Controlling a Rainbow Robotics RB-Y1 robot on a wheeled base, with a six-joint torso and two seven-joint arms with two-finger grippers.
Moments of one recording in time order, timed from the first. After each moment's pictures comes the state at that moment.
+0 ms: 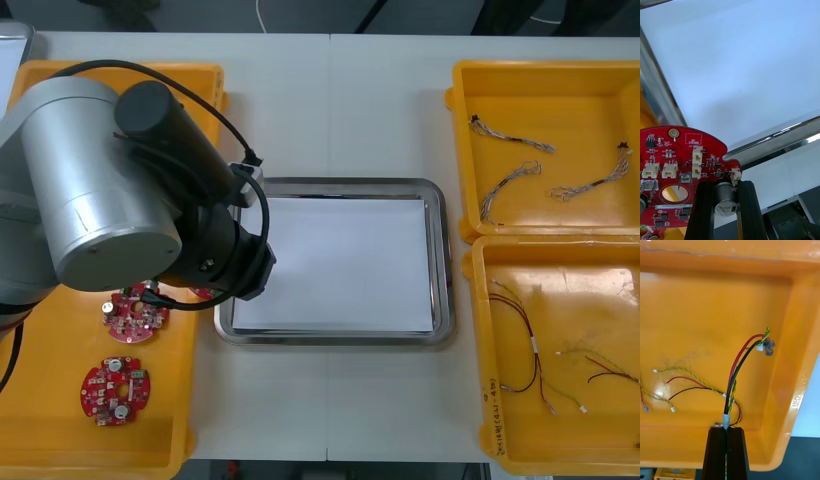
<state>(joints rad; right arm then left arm) 0.08 -0.90 -0.47 -2.08 -0.99 1.81 1.54 -0.65 0.63 -0.52 -2.25 0.78 1.87 -0.78</state>
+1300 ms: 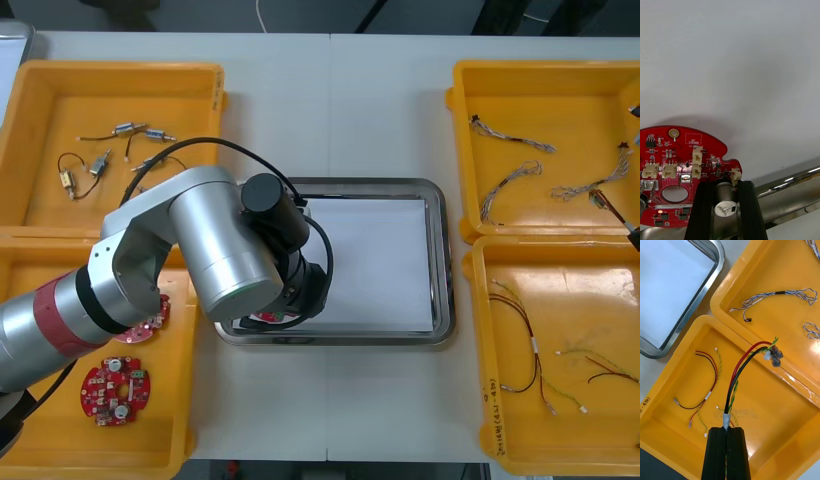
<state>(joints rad) -0.27 -0.98 -0.34 -2.33 -1.25 1.92 1.59 -0.68 0.54 -0.80 -1.93 0.62 1.52 -0.65</state>
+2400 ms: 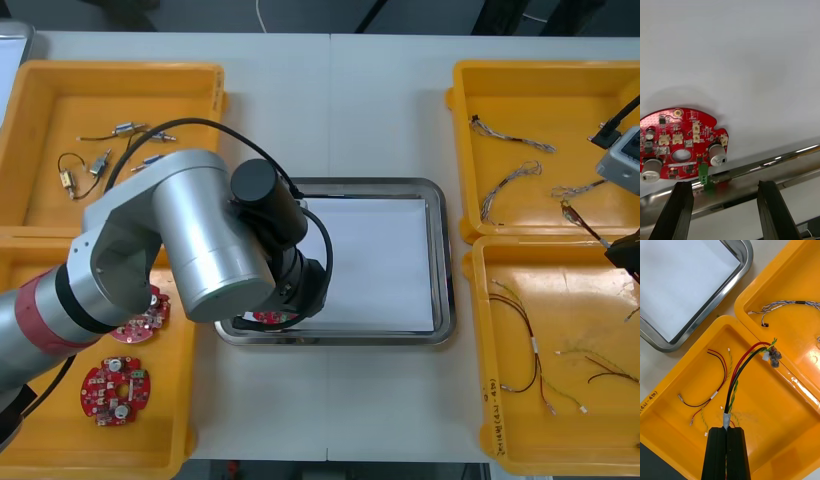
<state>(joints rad) -0.27 -0.98 -0.28 -2.43 -1.24 1.92 1.59 -0.68 0.55 -0.74 -2.05 0.66 1.65 -0.60</state>
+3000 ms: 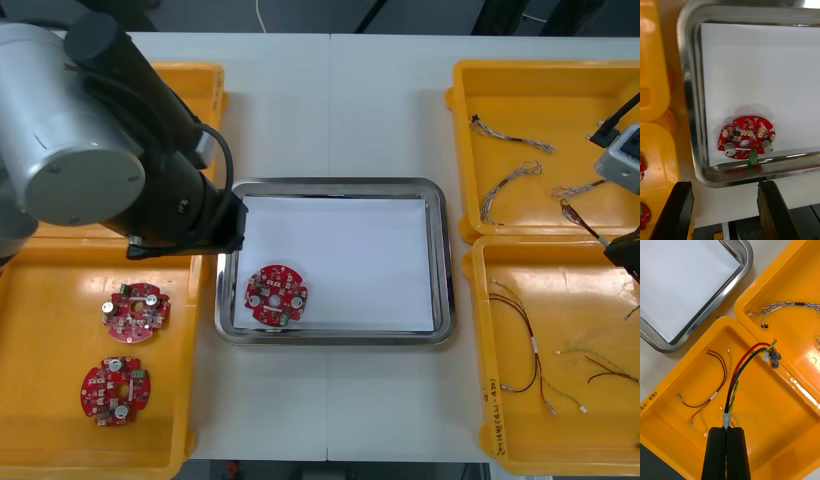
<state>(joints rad) -0.28 -0.98 -0.27 -2.44 -1.24 1.92 1.59 -0.68 0.69 -0.38 -2.14 0.89 1.86 -0.60</state>
